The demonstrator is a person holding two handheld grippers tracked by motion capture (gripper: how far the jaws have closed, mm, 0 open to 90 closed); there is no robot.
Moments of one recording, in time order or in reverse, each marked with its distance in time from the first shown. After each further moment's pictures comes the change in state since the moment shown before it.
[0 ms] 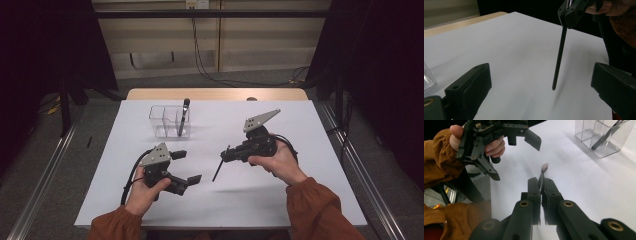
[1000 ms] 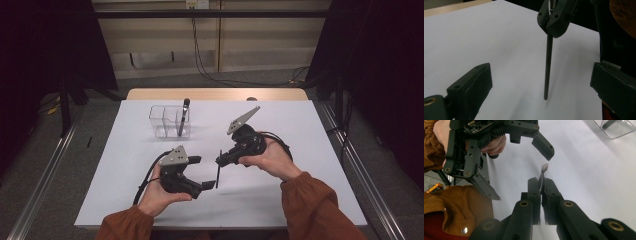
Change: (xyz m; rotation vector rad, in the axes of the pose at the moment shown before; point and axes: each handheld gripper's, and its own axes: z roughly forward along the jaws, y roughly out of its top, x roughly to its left) left arm -0.014 0.004 0.034 0.069 -0.070 -0.020; right arm 0.008 0.020 0.019 0.205 -0.017 -0.006
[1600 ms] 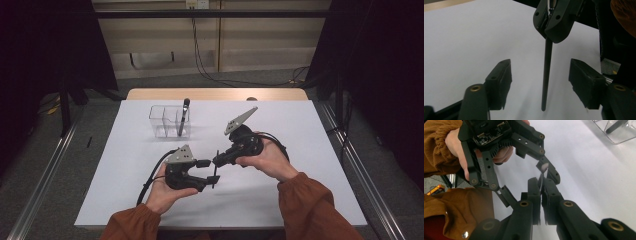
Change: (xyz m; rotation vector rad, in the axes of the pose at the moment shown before) left arm 0.001 0.001 0.011 0.027 -0.025 0.007; right arm 0.002 0.003 0.005 -0.021 0.011 -0.009
